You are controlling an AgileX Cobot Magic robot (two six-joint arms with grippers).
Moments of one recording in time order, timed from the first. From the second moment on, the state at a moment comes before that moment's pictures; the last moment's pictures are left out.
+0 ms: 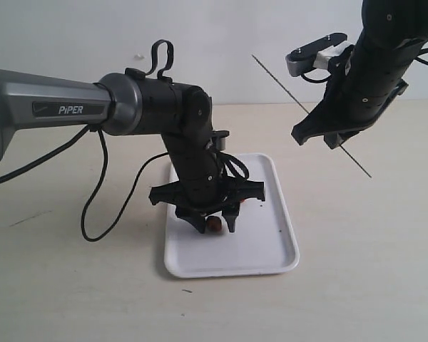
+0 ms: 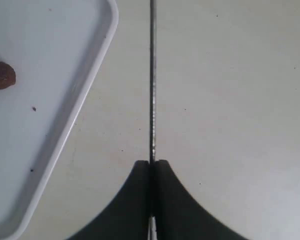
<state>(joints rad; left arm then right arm) -0.70 2.30 -1.70 -0.20 0.91 -0.42 0.18 1.83 -1.37 -0.14 0.86 -0.08</state>
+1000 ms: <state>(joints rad) -0.70 2.30 -1.70 -0.20 0.93 -0.42 0.18 1.83 -1.37 -0.11 0.86 -0.09</state>
